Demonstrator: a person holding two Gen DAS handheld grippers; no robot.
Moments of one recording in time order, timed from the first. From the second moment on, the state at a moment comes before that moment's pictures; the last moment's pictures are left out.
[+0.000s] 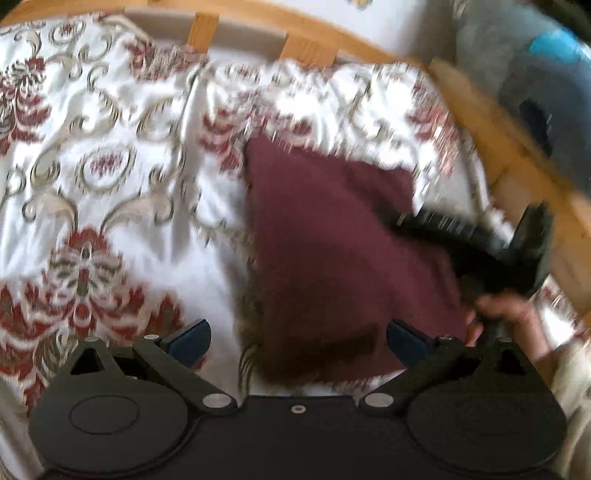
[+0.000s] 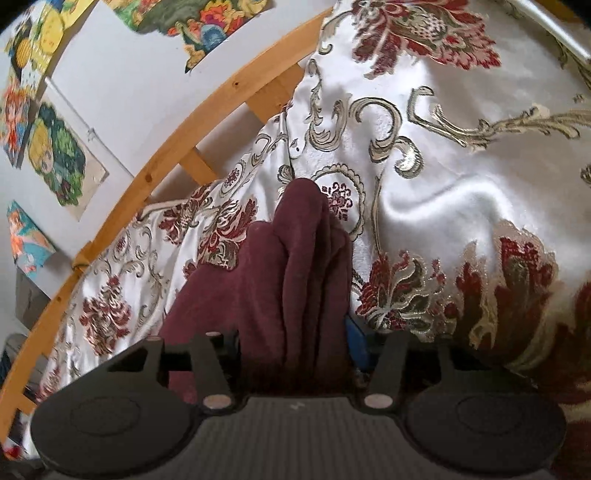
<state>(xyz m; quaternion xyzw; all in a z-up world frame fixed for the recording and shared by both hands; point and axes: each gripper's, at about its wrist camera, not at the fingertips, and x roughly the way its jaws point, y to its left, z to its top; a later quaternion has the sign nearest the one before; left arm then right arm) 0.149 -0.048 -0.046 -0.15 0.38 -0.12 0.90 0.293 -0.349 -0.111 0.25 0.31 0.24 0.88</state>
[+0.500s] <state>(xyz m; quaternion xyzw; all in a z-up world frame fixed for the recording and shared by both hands) 0.210 -0.045 -0.061 -0.18 0.44 -0.12 0.87 0.287 -0.346 -0.114 0.24 0.30 0.24 0.89</state>
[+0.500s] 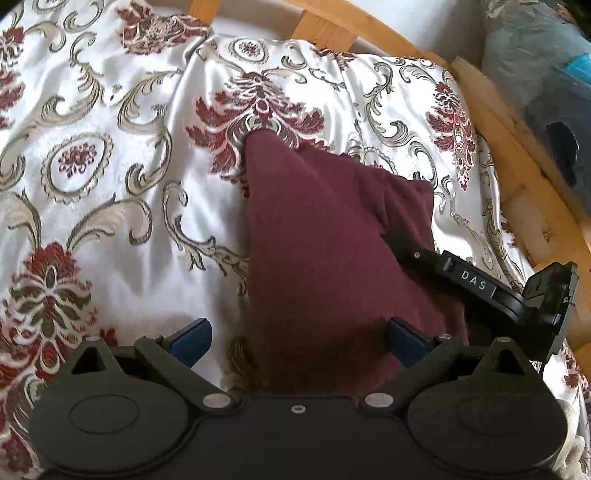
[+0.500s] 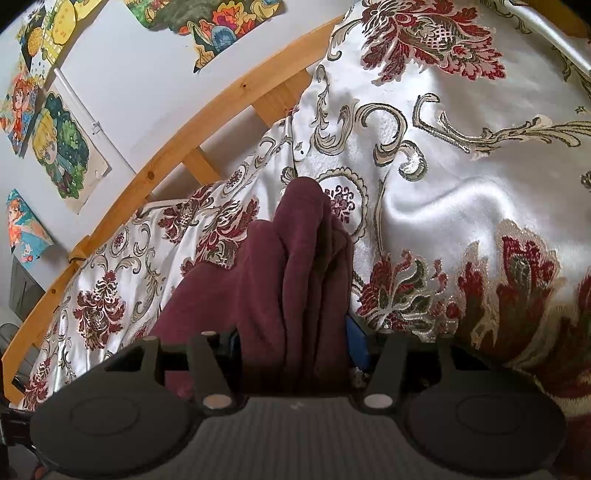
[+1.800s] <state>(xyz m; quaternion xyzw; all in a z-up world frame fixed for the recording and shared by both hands) 0.201 -0.052 -0.058 -0.18 0.45 -0.17 0.86 0.273 -0.333 -0.094 0.23 0.26 0.23 0.91</state>
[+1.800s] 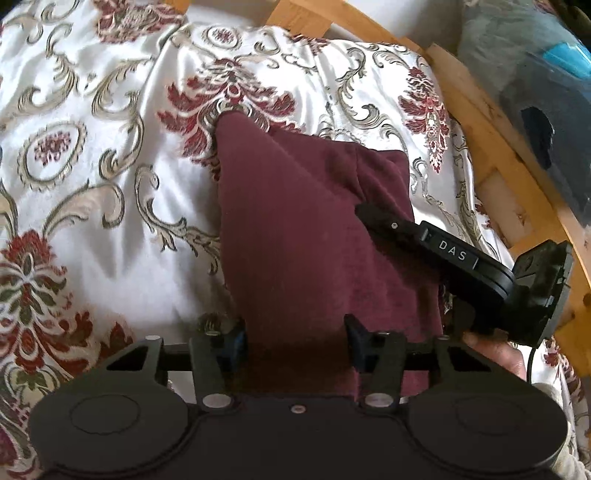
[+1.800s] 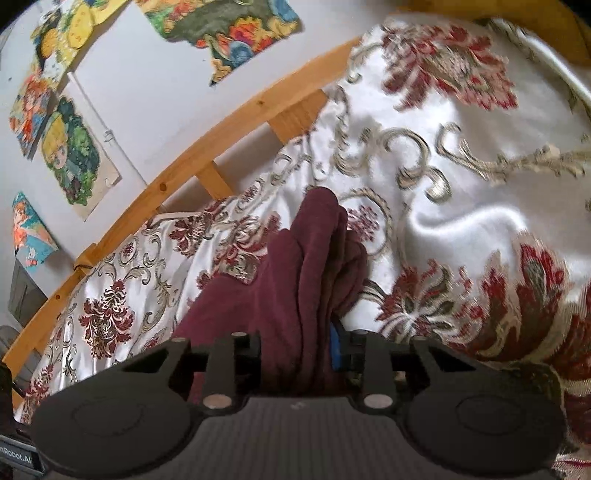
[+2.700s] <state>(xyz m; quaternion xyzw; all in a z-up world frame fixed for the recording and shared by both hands) 0.196 0.085 -0.019 -0.14 0.36 -0.01 0.92 0.335 -0.141 -0.040 0.16 0.25 0.34 0.89</state>
